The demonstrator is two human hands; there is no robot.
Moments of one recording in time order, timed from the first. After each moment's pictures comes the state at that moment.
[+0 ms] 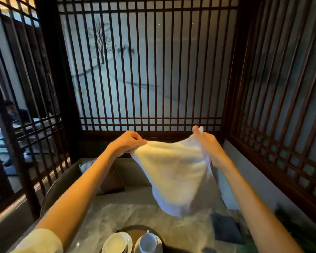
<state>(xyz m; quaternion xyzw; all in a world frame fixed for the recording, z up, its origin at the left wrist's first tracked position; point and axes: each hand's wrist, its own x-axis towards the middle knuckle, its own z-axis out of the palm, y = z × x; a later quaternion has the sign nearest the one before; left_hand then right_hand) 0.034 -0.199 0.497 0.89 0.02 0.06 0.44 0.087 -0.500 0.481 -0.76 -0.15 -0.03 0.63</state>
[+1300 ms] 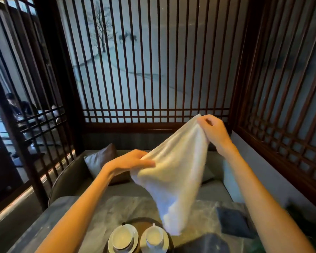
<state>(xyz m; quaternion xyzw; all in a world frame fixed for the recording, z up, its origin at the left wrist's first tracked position) 0.027 -0.188 0.422 0.90 -0.11 -0.04 0.41 0.120 -0.479 0.484 -0.76 -0.22 -0.15 0.59</state>
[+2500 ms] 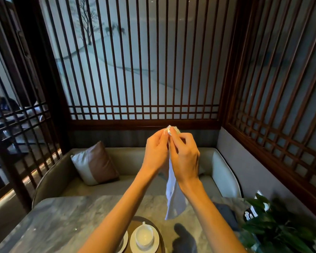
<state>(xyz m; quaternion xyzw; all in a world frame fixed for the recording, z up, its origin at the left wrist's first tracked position) 0.015 -0.335 0.451 0.72 -0.09 0.29 0.62 0.040 -0.425 0.423 -0.75 -0.24 -0.45 0.42</state>
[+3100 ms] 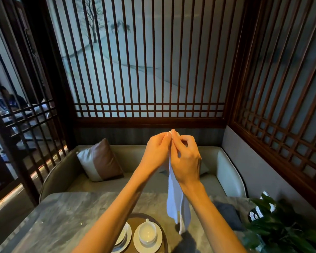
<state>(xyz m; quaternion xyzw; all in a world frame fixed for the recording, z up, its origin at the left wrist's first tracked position) 0.013 -0.322 0.451 0.78 -0.06 0.22 0.58 0.045 -0.419 0.403 -0.74 -0.26 -0.44 0.44</state>
